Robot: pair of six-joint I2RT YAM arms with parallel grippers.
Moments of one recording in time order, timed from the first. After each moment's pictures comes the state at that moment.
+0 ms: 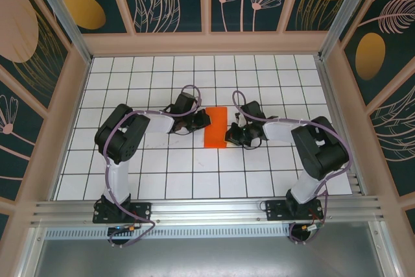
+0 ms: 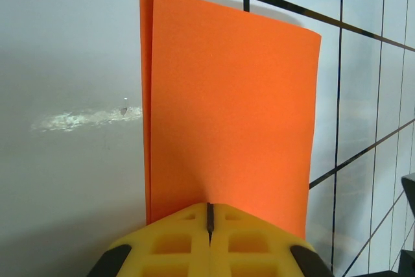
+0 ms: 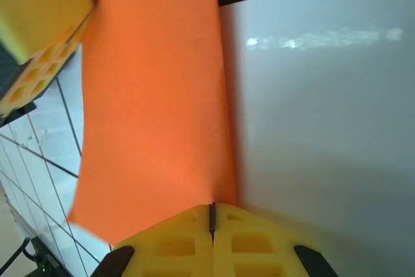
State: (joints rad) left arm -0.57 2.02 1.03 0.16 0.41 -0.84; right arm 0.50 1.68 0.77 -0.16 -0.53 0.74
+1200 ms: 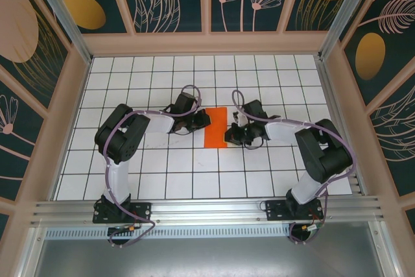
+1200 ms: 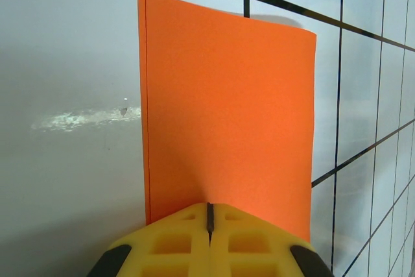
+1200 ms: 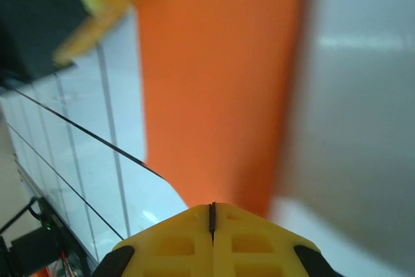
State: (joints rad) left arm -0.57 2.02 1.03 0.16 0.41 -0.84; right arm 0.49 1.65 0.80 -0.18 -0.60 0.63
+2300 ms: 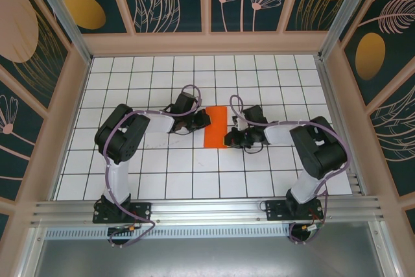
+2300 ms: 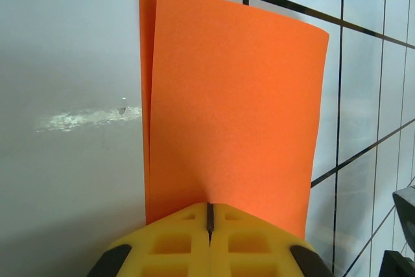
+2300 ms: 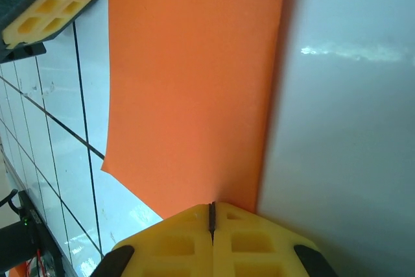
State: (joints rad) left arm -0.57 2.01 1.04 0.14 0.41 -0.83; right arm 0.49 1.69 0.69 -0.04 -0.61 0.59
